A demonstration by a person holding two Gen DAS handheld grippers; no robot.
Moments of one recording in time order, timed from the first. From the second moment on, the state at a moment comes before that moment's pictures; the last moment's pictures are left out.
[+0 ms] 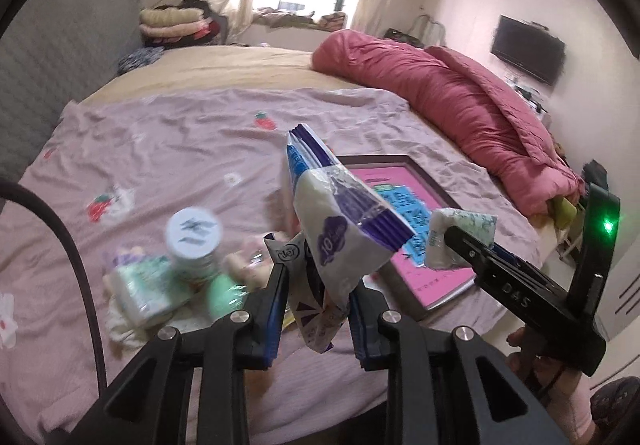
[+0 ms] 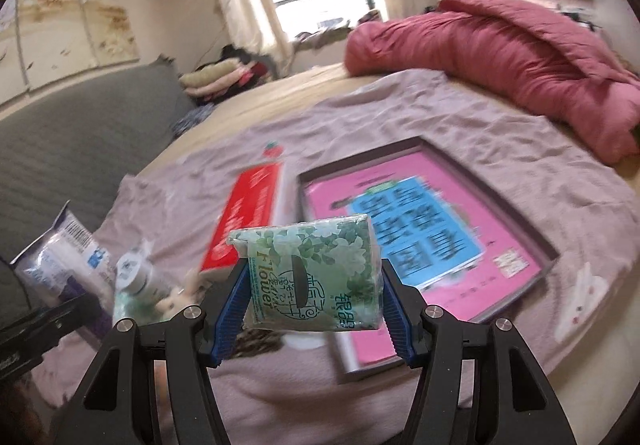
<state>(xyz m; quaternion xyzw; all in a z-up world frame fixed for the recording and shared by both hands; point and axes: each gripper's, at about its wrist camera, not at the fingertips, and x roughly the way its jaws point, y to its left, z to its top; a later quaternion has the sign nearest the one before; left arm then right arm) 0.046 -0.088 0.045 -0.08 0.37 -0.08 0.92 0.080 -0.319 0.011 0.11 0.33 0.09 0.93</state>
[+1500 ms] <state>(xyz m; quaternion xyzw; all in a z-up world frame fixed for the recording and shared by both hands) 0.164 -0.293 -0.063 0.09 0.51 -0.20 0.83 0.150 -0.434 -0.060 0.14 0.44 -0.07 0.88</state>
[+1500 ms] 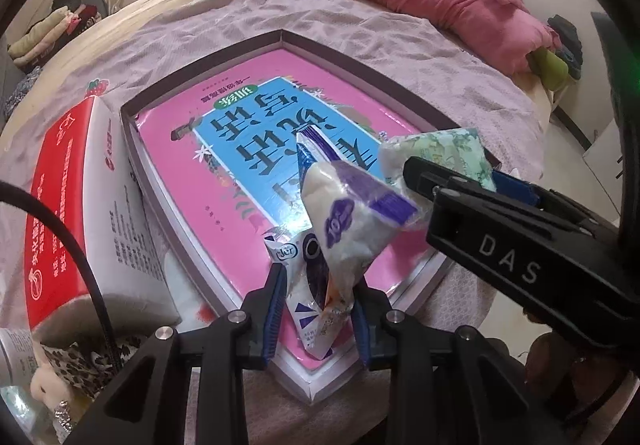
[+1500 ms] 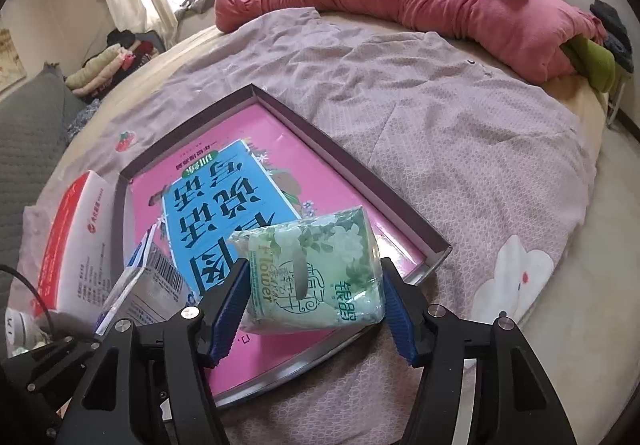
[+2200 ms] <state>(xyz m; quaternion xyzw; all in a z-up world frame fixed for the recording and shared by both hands) 0.161 -0.288 -0.066 0.08 0.53 -0.20 0.82 0.122 -0.466 -0.037 0.18 0.36 -0.14 0.90</state>
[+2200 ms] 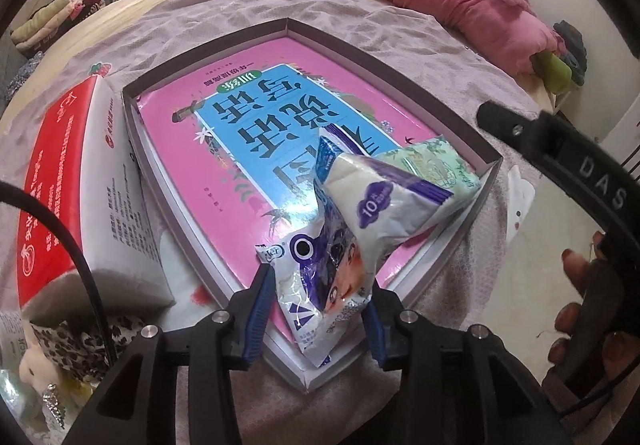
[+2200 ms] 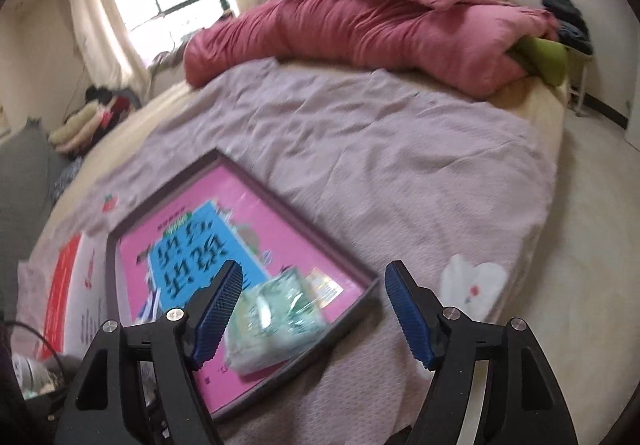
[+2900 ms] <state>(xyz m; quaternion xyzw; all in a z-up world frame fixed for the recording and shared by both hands) 0.139 -0.281 -0.047 0.03 0.51 -0.23 0.83 0.113 -0.471 -0.030 0.19 0.33 -0.15 0.91</state>
